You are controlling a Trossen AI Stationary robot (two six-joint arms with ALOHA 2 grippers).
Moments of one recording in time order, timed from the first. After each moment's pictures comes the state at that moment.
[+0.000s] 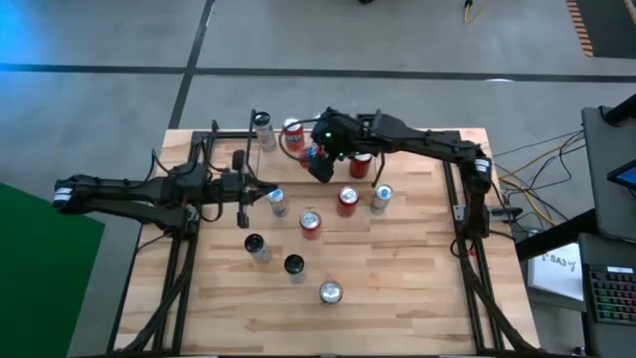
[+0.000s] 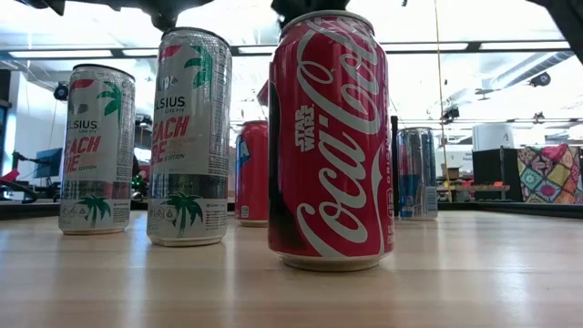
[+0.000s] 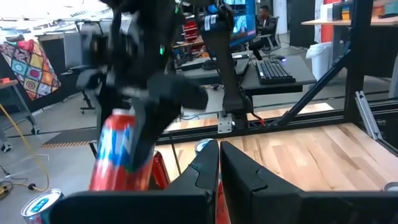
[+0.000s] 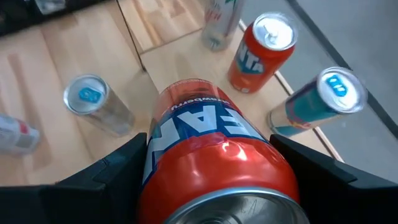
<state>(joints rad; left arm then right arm) 0.02 0.79 0.62 0.16 -0.10 0.19 -0.25 1.93 2.06 -0.99 0.17 0.16</state>
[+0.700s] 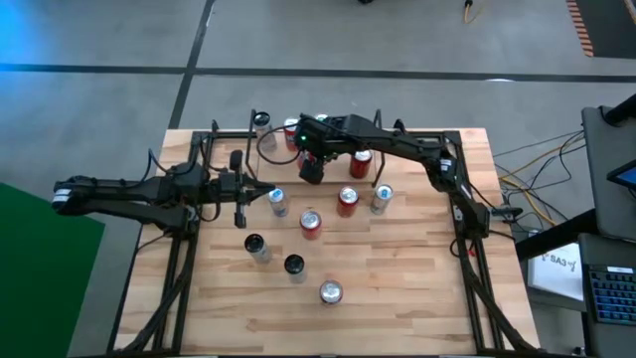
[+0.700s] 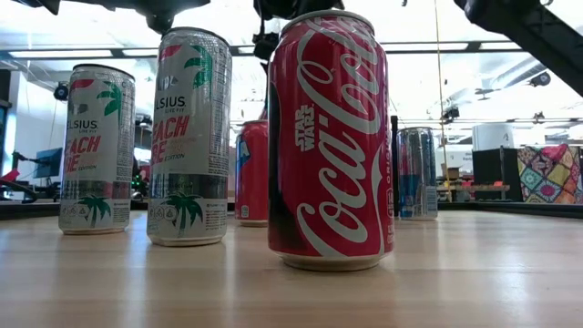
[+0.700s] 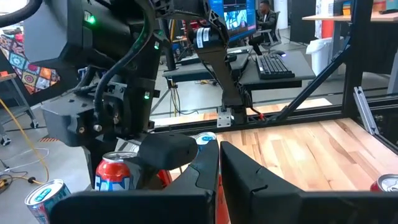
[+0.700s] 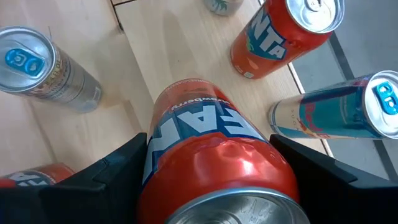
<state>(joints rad) 0.02 0.76 0.62 0.10 -0.10 0.17 -0.27 2.20 2.35 -1.19 0.18 0.04</state>
